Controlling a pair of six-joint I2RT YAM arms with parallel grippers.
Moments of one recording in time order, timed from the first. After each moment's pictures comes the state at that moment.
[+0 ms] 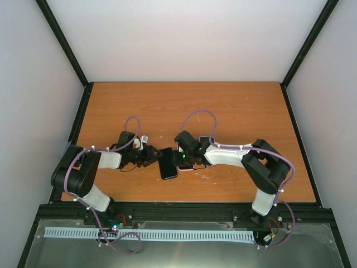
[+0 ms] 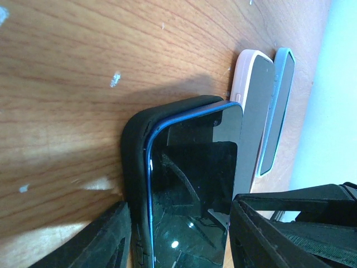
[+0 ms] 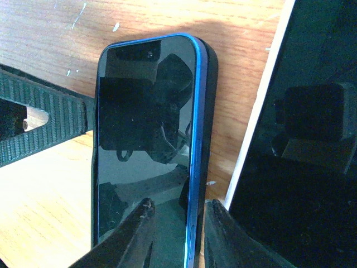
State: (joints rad) left arm -0.28 1.57 0.47 0.21 0.74 -0.80; right arm 0.88 1.76 0.98 -0.19 -0.18 0.71
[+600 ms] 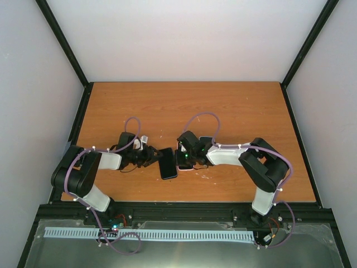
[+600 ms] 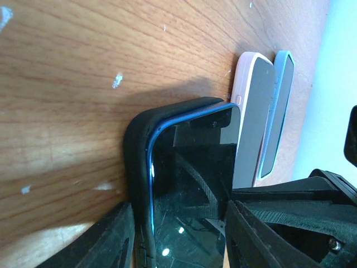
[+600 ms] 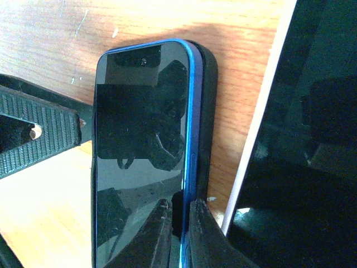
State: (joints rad) left arm -0.29 1.58 0.45 0.26 0.73 -0.82; right arm 0.86 1.79 0.94 -0.08 -0.26 0.73
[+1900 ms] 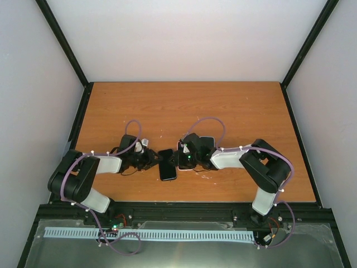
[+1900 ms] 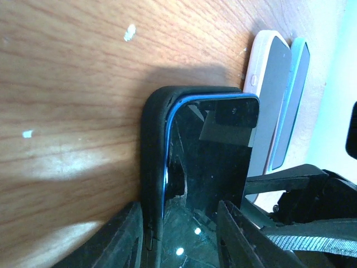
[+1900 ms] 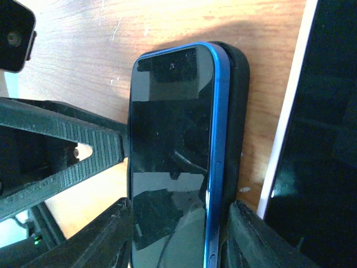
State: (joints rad) left arm -0.33 1.51 0.42 0.20 0.66 -0.85; right arm 0.84 1.77 0.81 0.16 -0.36 0.88
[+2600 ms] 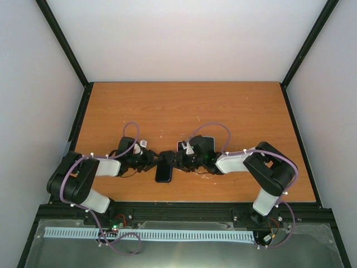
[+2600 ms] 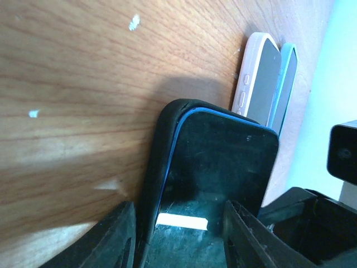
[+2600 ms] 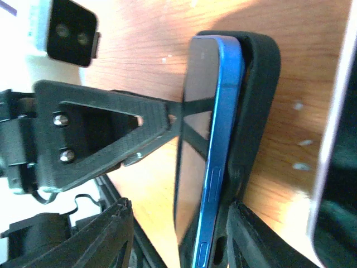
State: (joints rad) left arm -0.33 1.50 0.36 0.31 0.69 -0.94; right arm 0.82 1.71 0.68 0.38 -0.52 1.08
